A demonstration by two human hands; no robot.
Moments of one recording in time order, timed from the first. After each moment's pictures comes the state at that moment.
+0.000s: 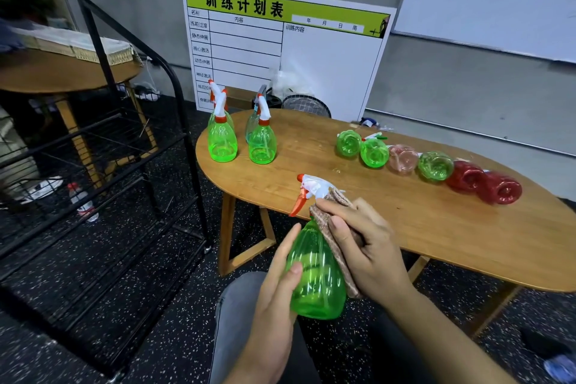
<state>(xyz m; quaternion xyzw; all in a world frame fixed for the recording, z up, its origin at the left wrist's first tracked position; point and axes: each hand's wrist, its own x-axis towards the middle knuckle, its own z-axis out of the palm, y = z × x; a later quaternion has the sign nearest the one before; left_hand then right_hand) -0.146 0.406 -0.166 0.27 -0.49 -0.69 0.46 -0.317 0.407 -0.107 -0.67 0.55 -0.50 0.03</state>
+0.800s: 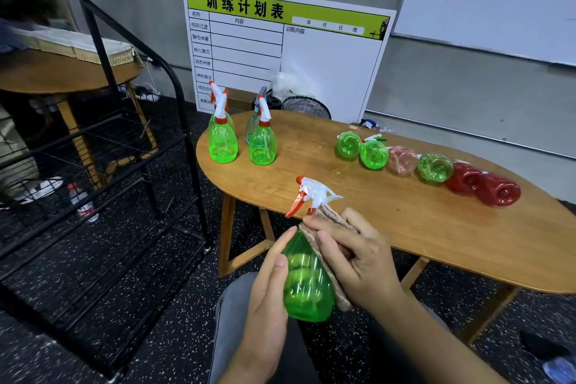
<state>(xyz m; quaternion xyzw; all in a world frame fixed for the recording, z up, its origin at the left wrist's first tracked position) -0.144 0.406 -0.152 0.29 -0.44 -0.70 0.48 -0.308 0.409 -0.113 -0.70 0.54 -0.47 -0.05</state>
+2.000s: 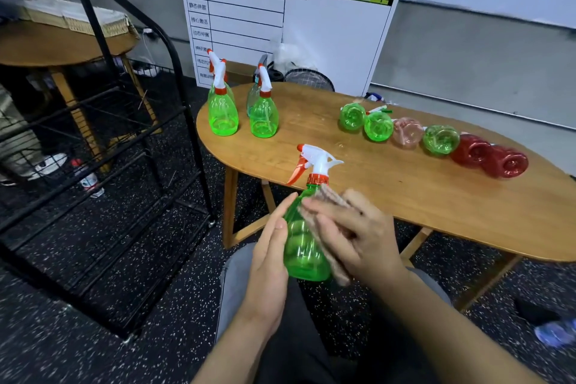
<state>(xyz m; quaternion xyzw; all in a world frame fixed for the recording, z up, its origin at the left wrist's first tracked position) -0.146 0.406 -0.151 0.31 -0.44 -0.69 0.49 -0.306 0.418 -0.127 -0.72 0.49 -0.48 -0.07</state>
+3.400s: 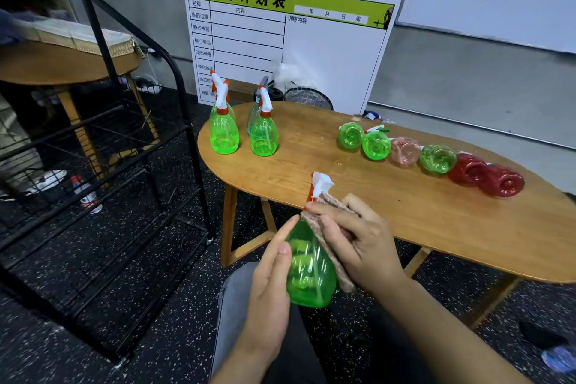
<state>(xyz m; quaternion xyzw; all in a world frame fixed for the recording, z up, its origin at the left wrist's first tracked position) -0.144 0.409 -0.149 0.31 -0.46 -0.67 0.49 -0.314 0.404 -0.116 -0.70 0.54 -0.46 -0.06</state>
